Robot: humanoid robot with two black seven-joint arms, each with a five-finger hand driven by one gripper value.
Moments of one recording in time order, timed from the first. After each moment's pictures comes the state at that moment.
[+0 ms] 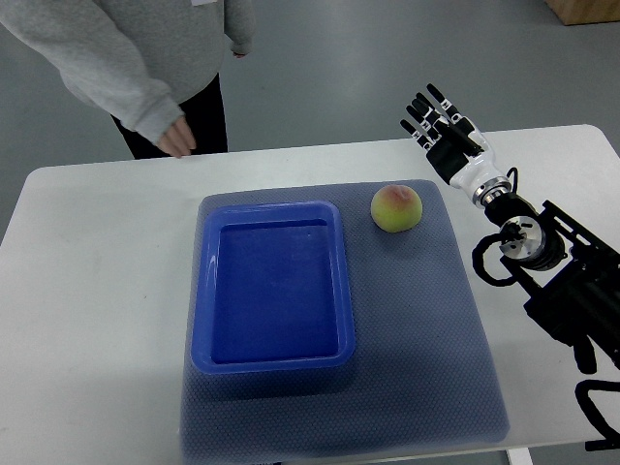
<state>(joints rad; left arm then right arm) -0.02 0.00 -0.06 -0.27 0.01 0.01 0.20 0.65 -0.11 1.03 0.72 -0.15 0.25 0.22</state>
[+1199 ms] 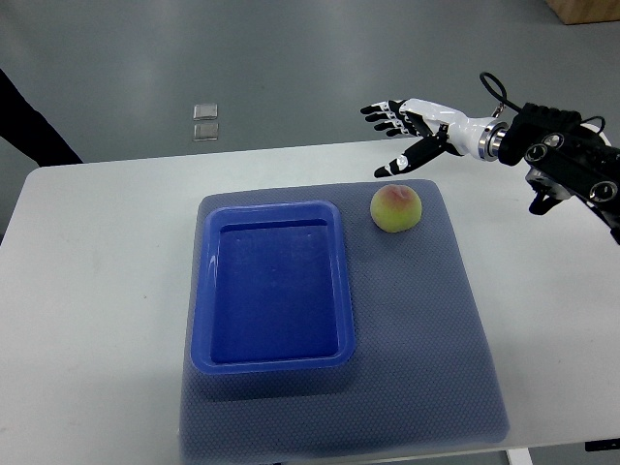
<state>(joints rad) -0.02 0.00 -0.06 -0.31 0.01 0.00 0.20 1.10 -0.37 0.30 0.73 -0.95 0.34 0.20</state>
